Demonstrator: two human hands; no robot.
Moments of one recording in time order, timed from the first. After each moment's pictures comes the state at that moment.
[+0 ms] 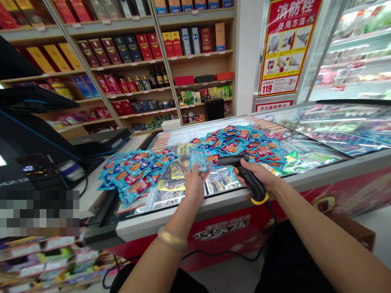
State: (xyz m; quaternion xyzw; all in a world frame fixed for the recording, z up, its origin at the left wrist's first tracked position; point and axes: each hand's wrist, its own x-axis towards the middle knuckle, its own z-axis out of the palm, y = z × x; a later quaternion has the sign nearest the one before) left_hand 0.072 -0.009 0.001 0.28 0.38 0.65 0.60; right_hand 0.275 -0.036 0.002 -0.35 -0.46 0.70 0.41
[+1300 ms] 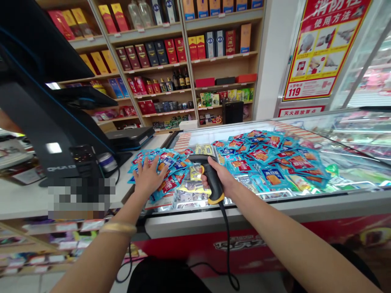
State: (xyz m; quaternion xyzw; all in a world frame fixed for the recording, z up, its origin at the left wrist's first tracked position) left_hand -0.160 0.032 0.024 0.61 0.77 0.18 -0.09; right_hand 0.098 0.013 0.022 -0.24 -0.31 0.84 0.37
